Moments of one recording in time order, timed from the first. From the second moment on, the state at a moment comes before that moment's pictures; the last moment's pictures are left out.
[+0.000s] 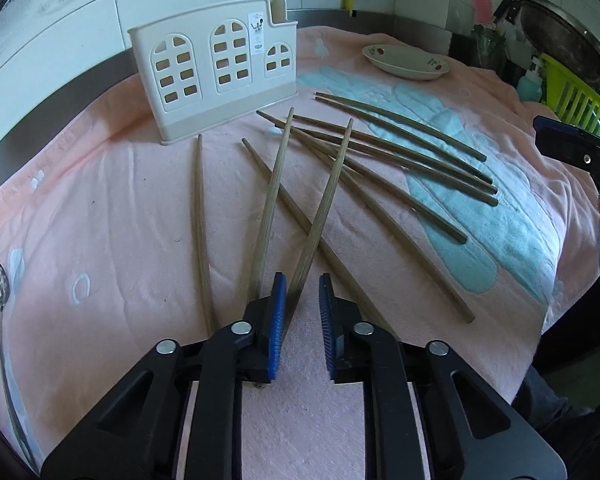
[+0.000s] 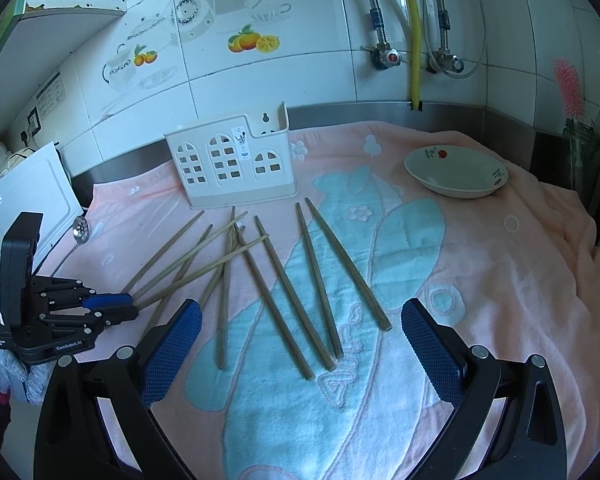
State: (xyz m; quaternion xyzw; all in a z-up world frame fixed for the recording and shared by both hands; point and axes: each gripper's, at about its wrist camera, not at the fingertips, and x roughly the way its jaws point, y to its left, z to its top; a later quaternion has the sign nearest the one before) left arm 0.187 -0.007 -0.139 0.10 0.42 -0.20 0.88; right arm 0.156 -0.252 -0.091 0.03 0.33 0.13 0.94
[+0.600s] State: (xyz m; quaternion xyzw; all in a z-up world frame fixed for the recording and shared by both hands) left arm 0.193 -0.006 -0.141 0.10 0.43 -0.20 0.87; right arm 0.191 -0.268 -0.107 0.00 0.36 0.13 0.92
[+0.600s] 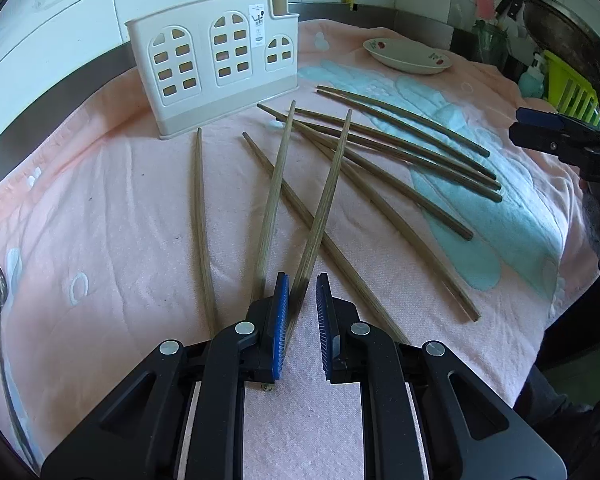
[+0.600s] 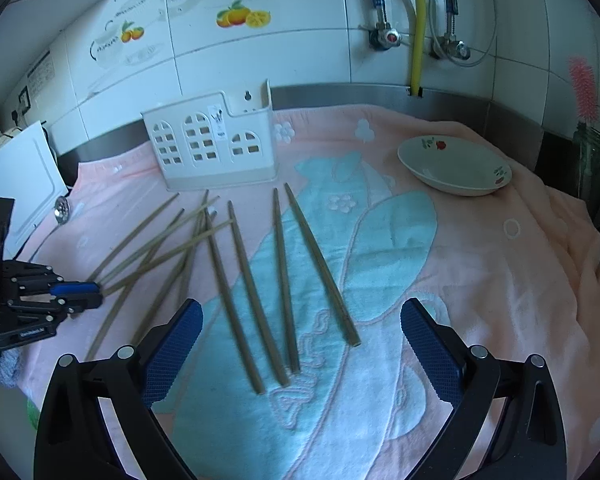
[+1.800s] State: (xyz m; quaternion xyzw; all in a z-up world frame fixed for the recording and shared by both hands) left arm 0.198 -0.006 -0.146 0.12 0.45 -0.21 0.86; right arm 0.250 -0.271 -0.142 -0.05 0.42 0.16 0.89
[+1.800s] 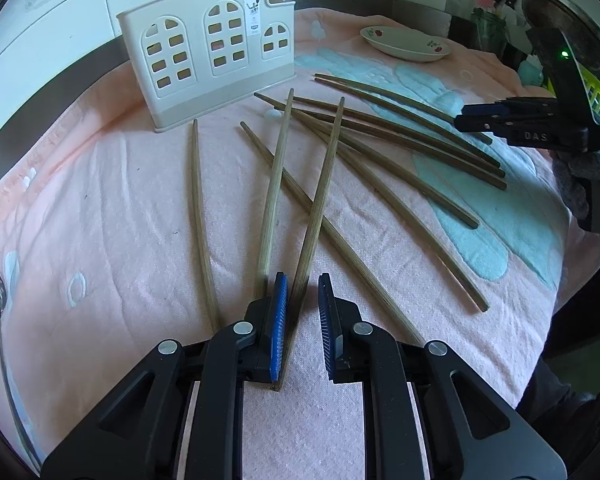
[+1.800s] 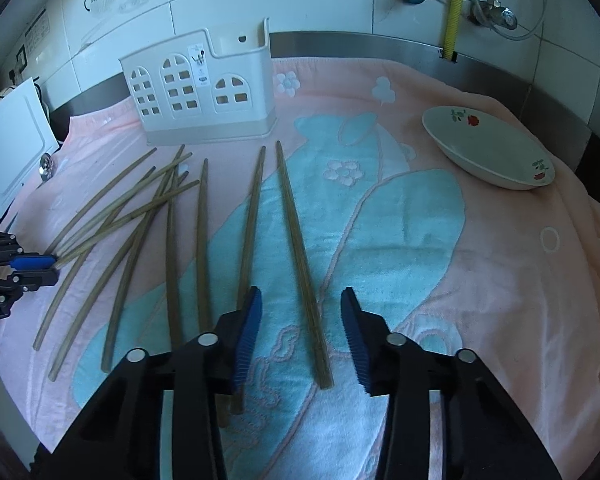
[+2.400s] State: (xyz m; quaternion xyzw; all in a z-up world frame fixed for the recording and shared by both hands) left arm 0.194 -0.006 -0.140 0.11 0.44 -0.21 0.87; right arm 0.250 -0.267 -0.152 -0.08 0.41 0.14 0.90
